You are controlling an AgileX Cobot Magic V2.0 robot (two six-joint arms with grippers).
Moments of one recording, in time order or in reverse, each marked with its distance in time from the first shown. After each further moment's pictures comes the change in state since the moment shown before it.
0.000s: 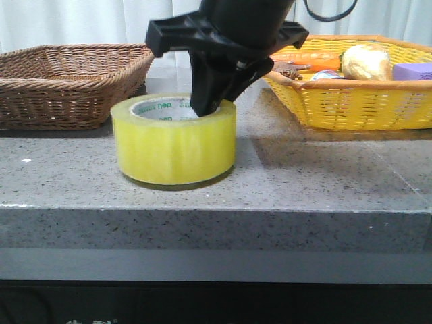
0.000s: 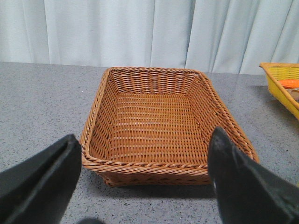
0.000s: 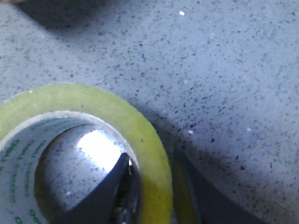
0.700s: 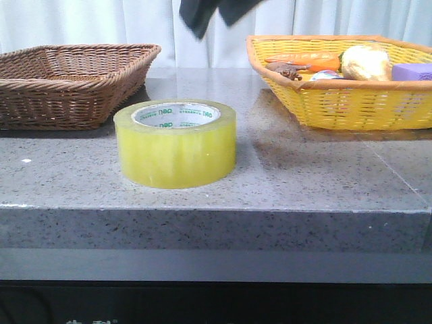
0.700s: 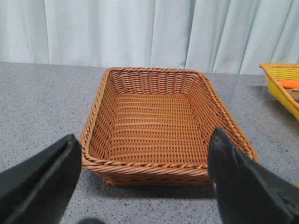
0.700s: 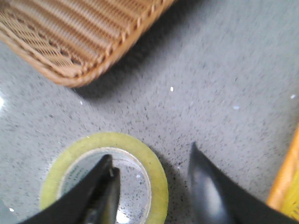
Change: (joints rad) left arm 0.000 0.000 0.000 0.000 -0.002 0.000; right arm 0.000 -0.181 -0.004 -0.009 -0.067 0.000
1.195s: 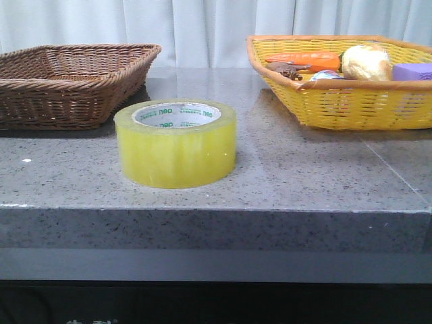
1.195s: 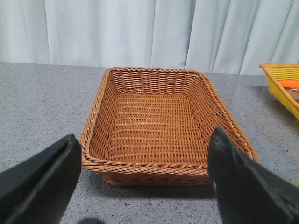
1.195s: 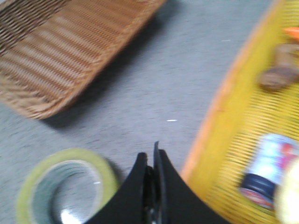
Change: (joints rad) left arm 0.000 0.000 0.000 0.000 0.000 0.000; right arm -0.167 -0.191 0.018 -0.007 0.049 0.011
